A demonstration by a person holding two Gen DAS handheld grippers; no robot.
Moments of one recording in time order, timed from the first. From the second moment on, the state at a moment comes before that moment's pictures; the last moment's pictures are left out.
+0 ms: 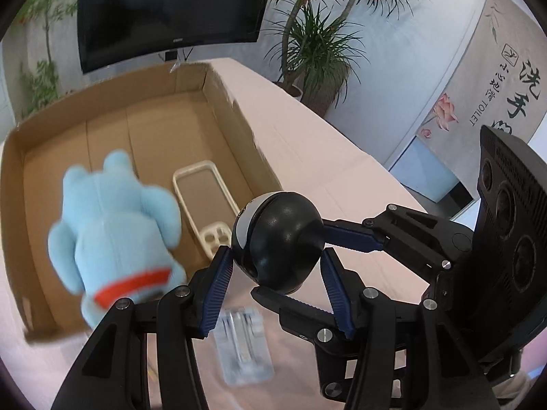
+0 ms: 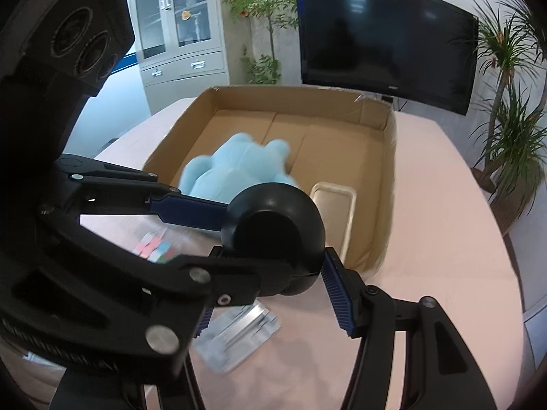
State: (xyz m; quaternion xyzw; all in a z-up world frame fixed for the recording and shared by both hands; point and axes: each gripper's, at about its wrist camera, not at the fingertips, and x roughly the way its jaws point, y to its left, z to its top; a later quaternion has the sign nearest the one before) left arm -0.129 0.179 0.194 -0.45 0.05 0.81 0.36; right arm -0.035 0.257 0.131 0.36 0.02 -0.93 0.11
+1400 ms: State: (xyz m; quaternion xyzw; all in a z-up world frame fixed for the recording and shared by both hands) left arm -0.085 0.076 0.119 -0.53 -0.05 0.81 0.24; right arm -0.050 0.246 0.023 0.49 -0.02 -0.86 0.11
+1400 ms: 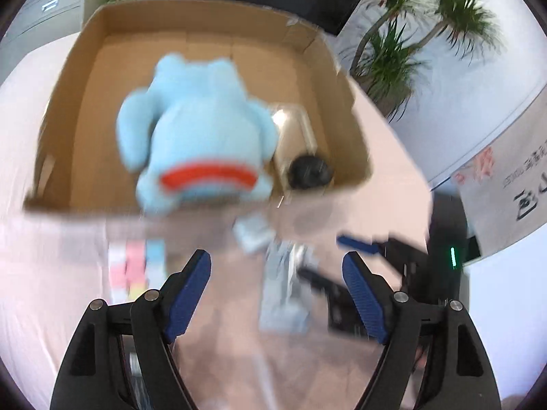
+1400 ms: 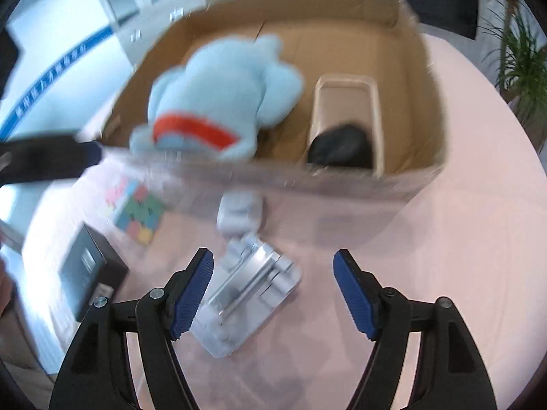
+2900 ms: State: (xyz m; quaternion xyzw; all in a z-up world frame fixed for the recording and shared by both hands) left arm 0.061 0.090 0.023 -0.53 -0.05 0.78 0.33; right arm 0.109 0.271 -0.012 0.44 -0.08 -0.88 0.13
